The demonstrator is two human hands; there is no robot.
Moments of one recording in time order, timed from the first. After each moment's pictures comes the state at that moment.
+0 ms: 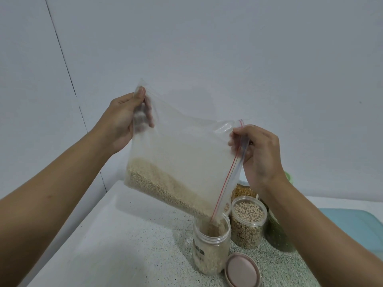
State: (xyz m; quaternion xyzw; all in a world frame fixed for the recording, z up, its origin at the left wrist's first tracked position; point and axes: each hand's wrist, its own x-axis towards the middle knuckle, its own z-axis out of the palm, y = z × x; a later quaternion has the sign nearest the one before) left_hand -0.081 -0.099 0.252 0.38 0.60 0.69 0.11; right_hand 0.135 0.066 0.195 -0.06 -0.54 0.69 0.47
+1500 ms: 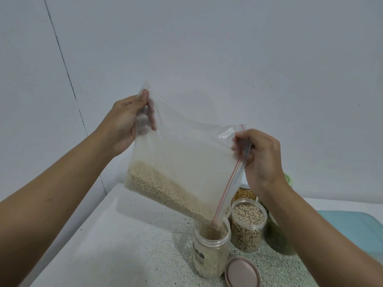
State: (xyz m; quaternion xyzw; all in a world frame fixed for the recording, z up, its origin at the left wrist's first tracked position) left_hand -0.073 -0.096 0.256 0.39 0.60 0.69 0.11; right_hand 0.137 0.068 0.194 -0.08 -0.53 0.69 0.48
